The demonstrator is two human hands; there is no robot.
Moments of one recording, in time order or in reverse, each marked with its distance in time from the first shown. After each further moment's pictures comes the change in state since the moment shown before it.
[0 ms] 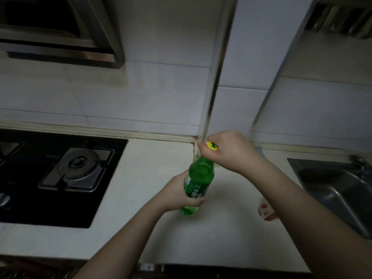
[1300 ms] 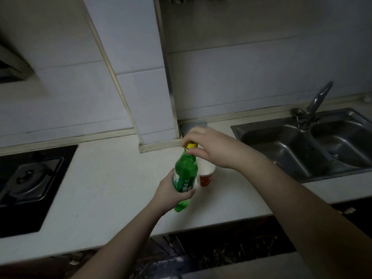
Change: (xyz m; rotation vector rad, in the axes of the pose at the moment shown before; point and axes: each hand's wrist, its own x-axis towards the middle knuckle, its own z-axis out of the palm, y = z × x) left_hand 0.016 0.082 0.241 0.046 0.108 -0.129; right_hand -0.198 0.194 -0.042 0.332 -0.120 -0.055
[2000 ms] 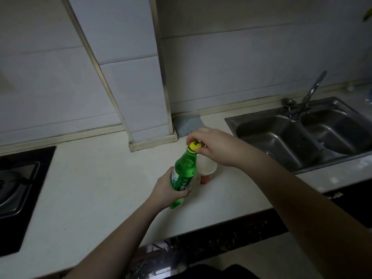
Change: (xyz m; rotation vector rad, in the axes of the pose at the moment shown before) left_hand 0.049 -0.044 -0.014 0.098 -0.125 0.030; right_hand 0.031 0.017 0.022 0.005 -0.037 0.232
